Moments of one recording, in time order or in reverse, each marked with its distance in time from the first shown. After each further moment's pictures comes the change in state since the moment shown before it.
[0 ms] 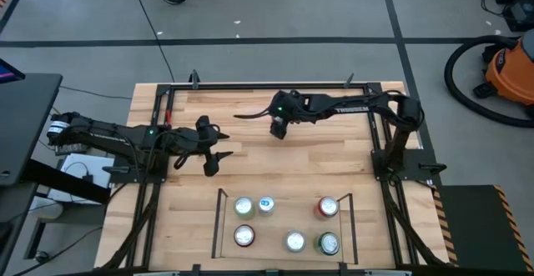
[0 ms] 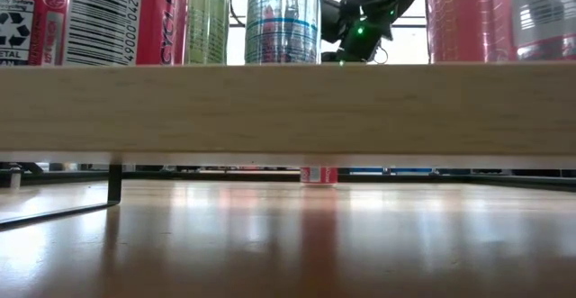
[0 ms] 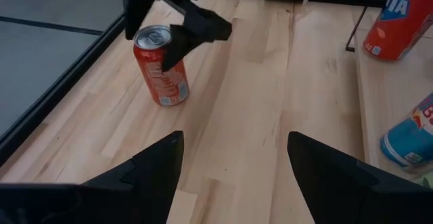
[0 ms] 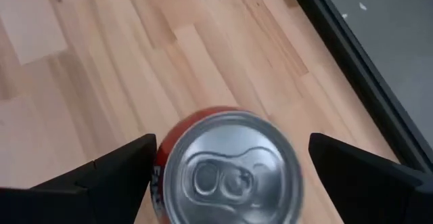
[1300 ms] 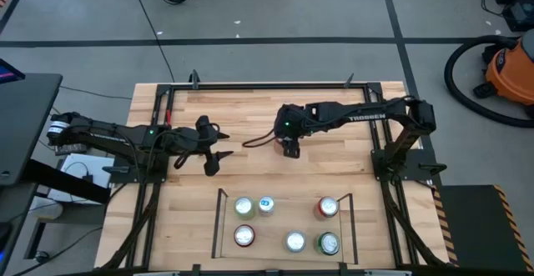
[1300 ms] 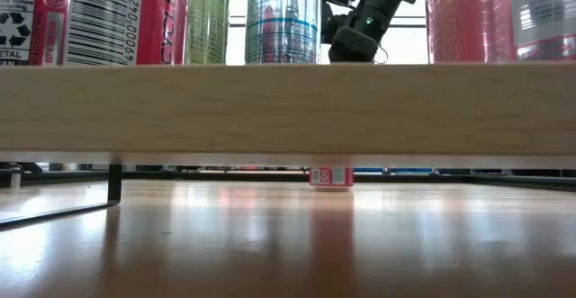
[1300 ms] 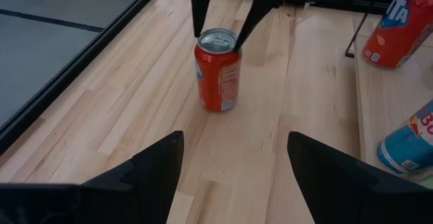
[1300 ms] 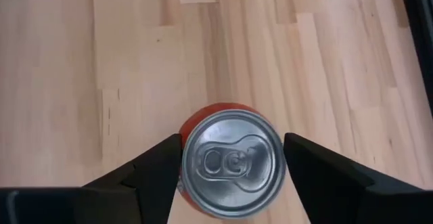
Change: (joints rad) left arm 0.000 0.000 0.000 0.006 0.000 -0.032; right arm 0.148 -0.123 0.000 -0.209 -0.158 -0.152
